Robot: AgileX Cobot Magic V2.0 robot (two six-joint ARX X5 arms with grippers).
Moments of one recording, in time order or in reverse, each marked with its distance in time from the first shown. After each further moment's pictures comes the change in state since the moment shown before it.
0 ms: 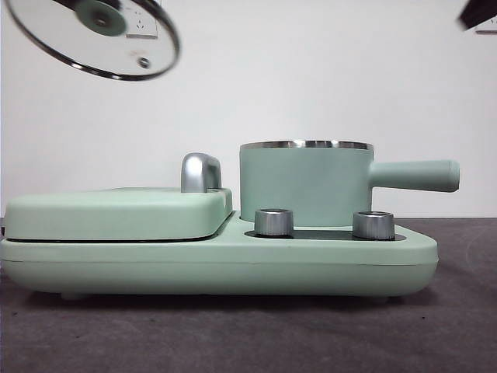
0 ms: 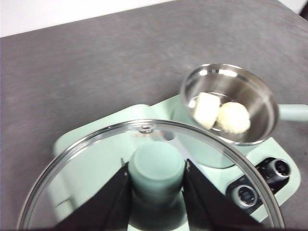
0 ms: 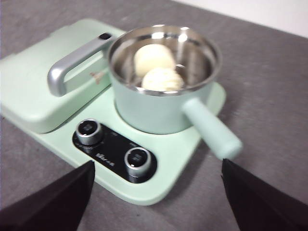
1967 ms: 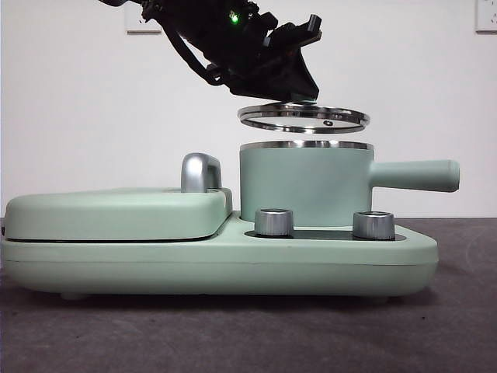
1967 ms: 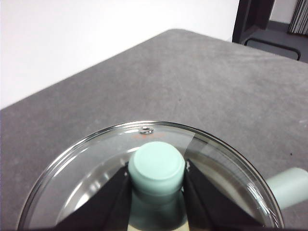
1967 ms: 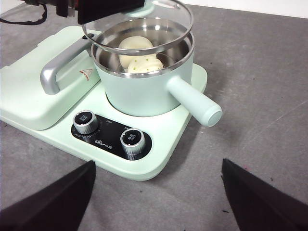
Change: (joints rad) left arm -0.354 0.563 -0.007 0.856 -0.123 0.056; right arm 0.000 -0.164 0.000 -0.166 0.050 0.124
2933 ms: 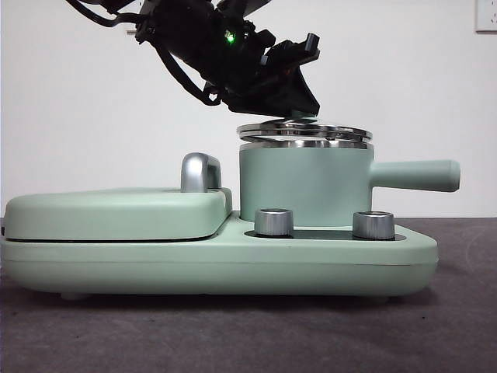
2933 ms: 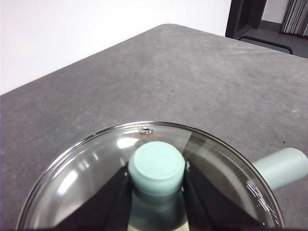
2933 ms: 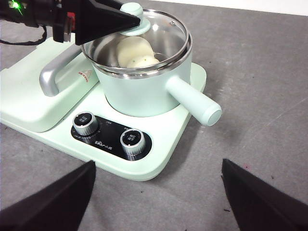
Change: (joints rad) left arm -0.003 0.000 -0.090 0.087 0.023 -0.003; right arm 0.000 0.000 0.000 0.000 0.004 0.017
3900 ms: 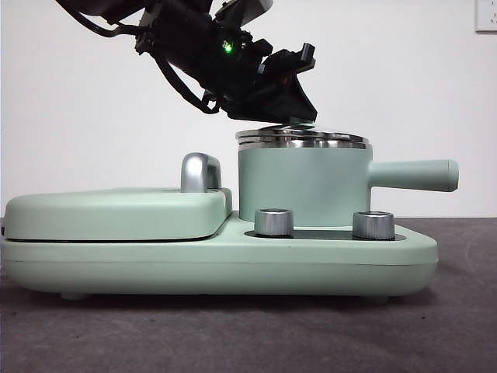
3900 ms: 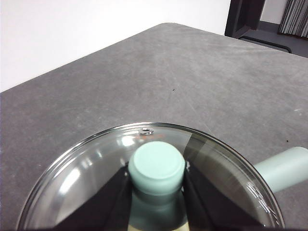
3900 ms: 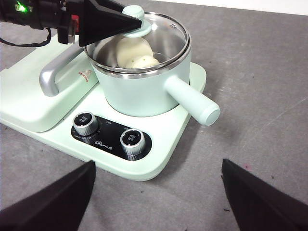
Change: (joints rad) left arm 0.020 0.024 0.000 0.020 0.025 -0.003; right arm 0.000 0.000 0.000 0.000 0.000 0.002
